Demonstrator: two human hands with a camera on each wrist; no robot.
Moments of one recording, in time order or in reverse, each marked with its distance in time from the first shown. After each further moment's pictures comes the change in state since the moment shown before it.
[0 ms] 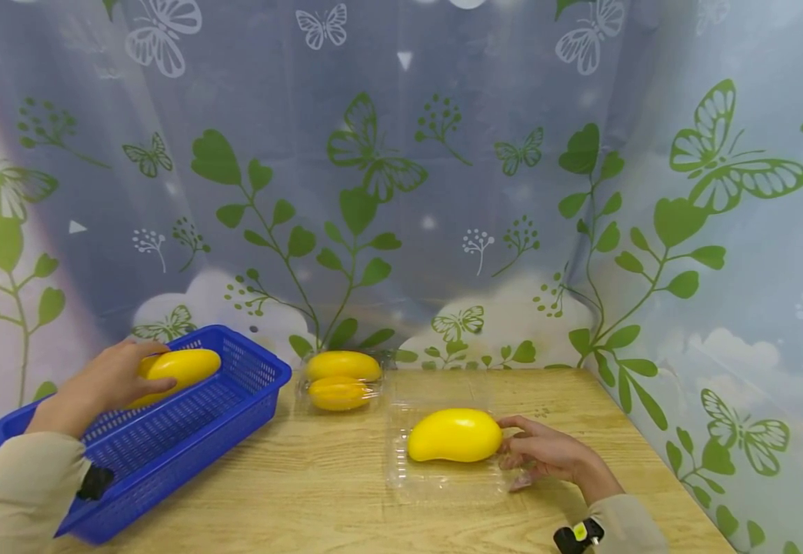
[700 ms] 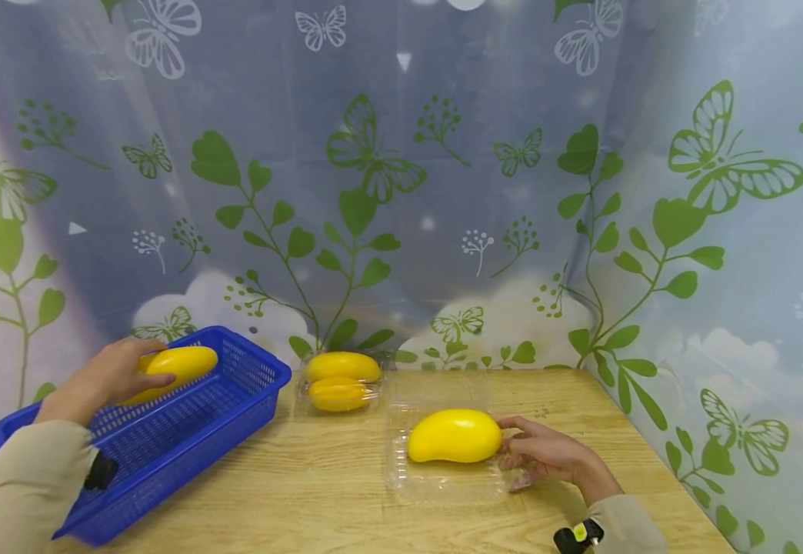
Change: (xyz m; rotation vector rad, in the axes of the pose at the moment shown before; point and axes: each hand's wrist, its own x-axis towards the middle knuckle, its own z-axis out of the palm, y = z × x) left_hand 0.013 -0.021 0.008 0.008 -0.019 -0.014; right_hand 0.001 0.001 0.000 -0.003 0.005 -0.005
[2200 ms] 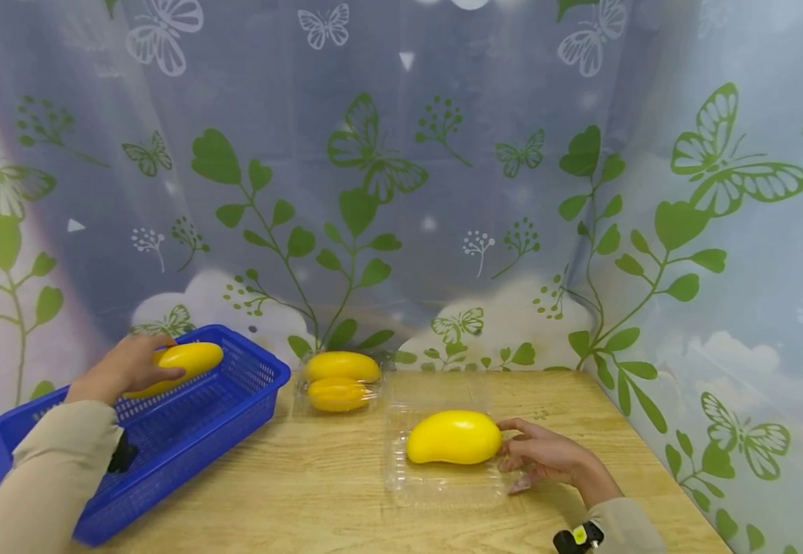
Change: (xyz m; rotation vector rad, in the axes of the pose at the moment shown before) left_hand 0.021 -0.004 0.012 -0.019 -0.044 -0.033; right_hand 0.000 -0.002 0.001 0.026 -0.006 0.016
